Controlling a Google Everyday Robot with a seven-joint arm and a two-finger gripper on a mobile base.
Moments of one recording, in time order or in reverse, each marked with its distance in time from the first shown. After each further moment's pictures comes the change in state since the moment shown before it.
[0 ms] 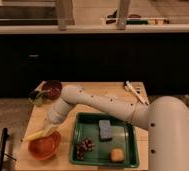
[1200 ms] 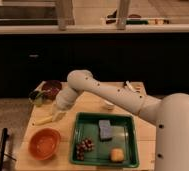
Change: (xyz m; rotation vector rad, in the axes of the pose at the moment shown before) arm 0.010 -0.026 -0.065 0.084 0.136 0.036
